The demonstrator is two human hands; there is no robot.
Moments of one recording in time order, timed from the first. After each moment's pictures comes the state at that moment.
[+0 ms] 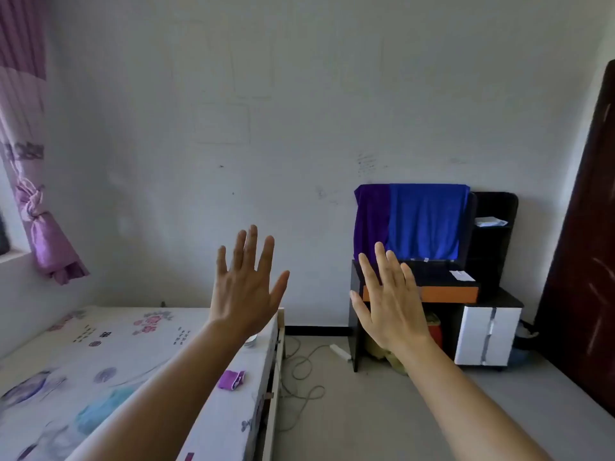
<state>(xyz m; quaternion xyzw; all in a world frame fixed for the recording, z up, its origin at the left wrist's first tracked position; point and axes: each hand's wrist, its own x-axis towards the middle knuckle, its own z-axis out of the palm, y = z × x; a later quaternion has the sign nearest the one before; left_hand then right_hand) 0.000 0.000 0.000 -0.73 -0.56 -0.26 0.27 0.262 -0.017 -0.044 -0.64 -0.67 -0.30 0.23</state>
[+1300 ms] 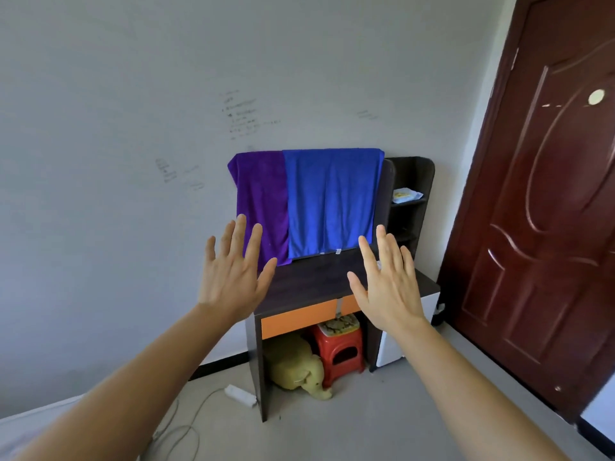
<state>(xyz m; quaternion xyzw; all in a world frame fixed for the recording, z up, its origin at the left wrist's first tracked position) 0.407 0.648 -0.060 -0.85 -0.41 -0.26 0.17 0.648 0.516 -0.094 -0.78 -0.53 -0.28 0.16</state>
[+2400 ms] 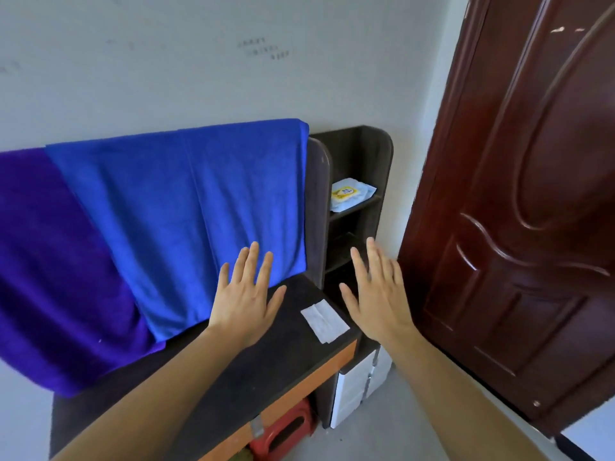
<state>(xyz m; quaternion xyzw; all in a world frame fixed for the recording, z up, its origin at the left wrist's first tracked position) 0.984 1.029 -0.167 -0.94 -0.28 -0.18 0.08 1.177 0.859 -0.182 -0.87 -0.44 -0.20 0.10</state>
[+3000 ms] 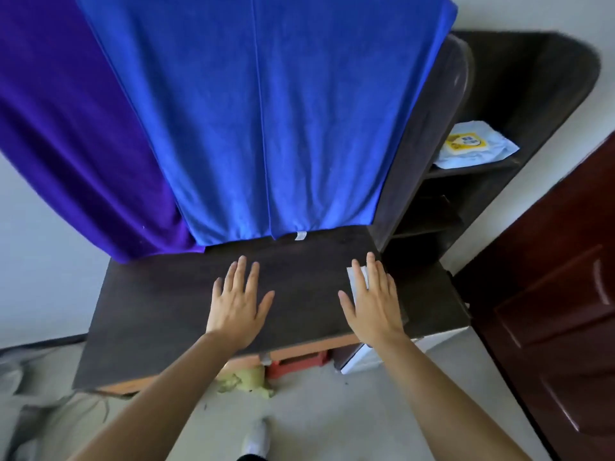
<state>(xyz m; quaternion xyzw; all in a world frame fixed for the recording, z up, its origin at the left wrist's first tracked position) 0.963 1.056 -0.340 -0.84 -0.53 -0.06 -0.05 1.214 0.962 -0.341 -0.81 -0.59 0.00 0.08</state>
